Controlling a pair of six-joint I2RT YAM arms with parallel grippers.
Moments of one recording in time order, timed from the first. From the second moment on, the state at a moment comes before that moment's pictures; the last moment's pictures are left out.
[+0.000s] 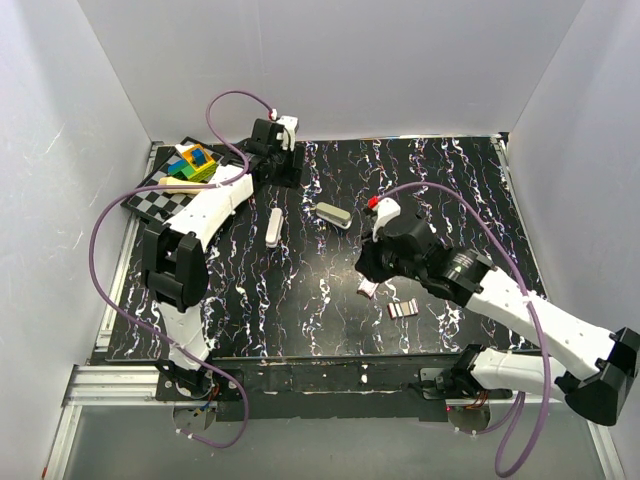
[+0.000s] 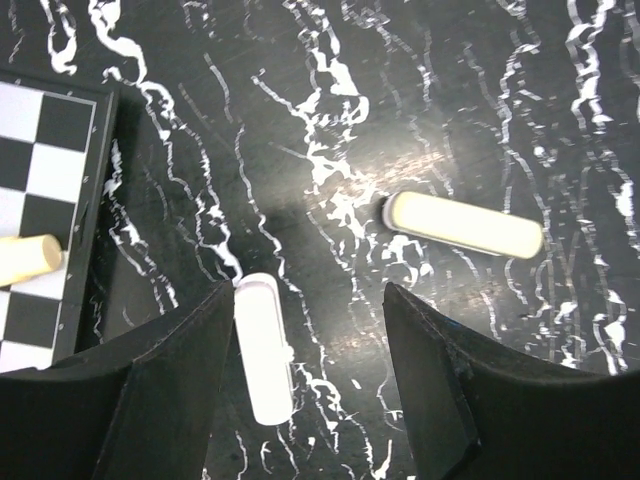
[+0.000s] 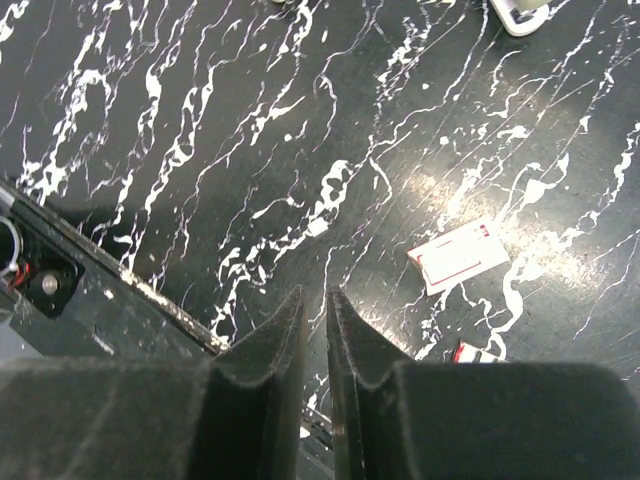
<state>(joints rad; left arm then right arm) -0.41 1.90 1.71 -0.55 -0.05 -0.08 0.93 1.05 1.00 -0.58 0.08 0.39</state>
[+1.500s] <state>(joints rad) -0.48 2.43 2.11 -0.50 0.20 -0.29 0.61 1.84 1.34 -0.38 -0.09 0.60</state>
